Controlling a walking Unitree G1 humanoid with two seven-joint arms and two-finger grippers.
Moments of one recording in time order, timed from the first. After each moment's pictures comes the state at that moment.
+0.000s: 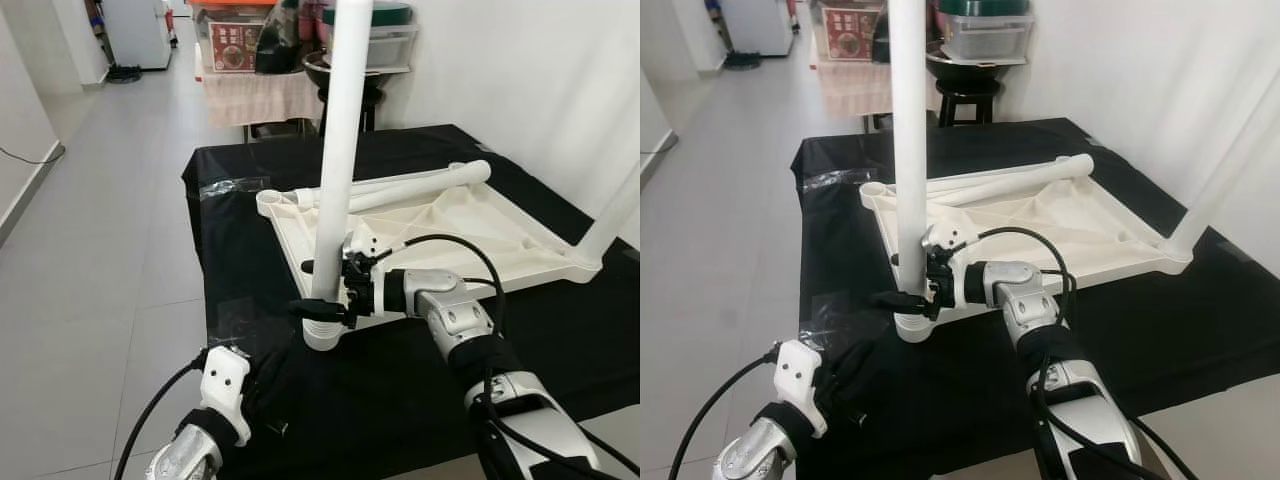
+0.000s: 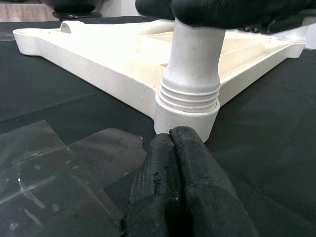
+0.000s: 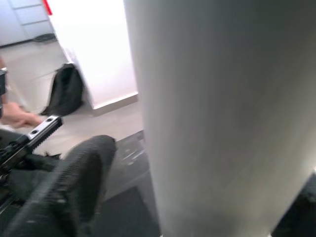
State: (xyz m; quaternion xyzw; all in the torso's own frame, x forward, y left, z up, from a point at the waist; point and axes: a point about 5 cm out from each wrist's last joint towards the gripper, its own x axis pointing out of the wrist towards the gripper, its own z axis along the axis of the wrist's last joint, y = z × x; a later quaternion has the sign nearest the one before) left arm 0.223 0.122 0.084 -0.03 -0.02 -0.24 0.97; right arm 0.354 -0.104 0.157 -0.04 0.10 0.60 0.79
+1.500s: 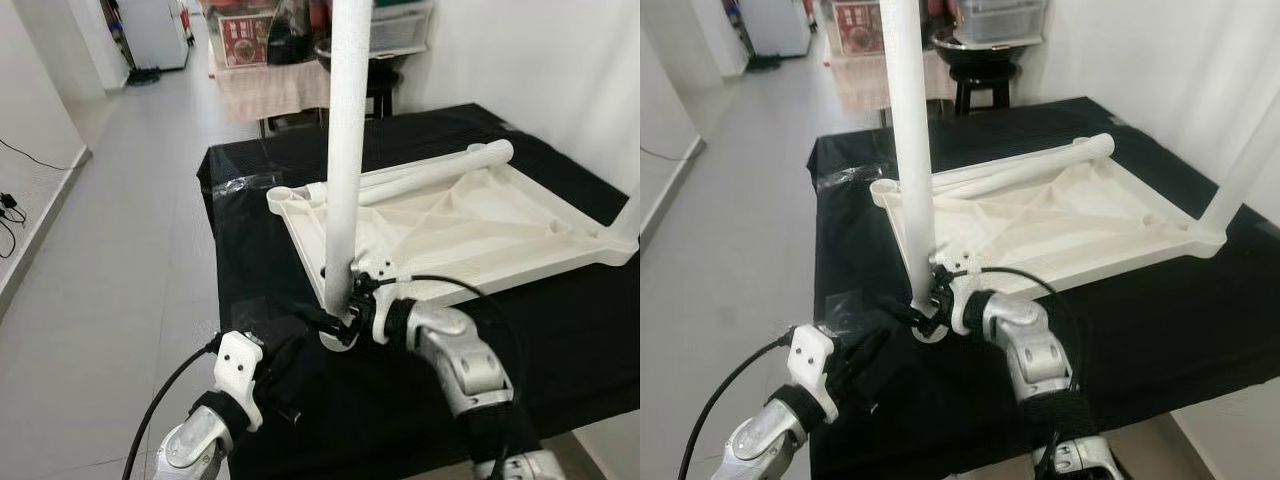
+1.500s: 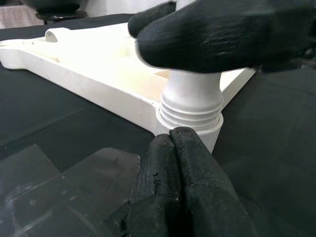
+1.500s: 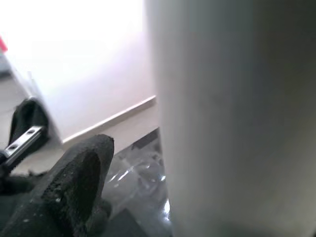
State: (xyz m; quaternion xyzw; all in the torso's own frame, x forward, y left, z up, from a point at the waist) left arm 0.229 0.115 0.094 -0.02 -0.02 -0.28 0.96; right arm 0.314 -0.099 0.149 -0.03 0.06 0.52 0.85
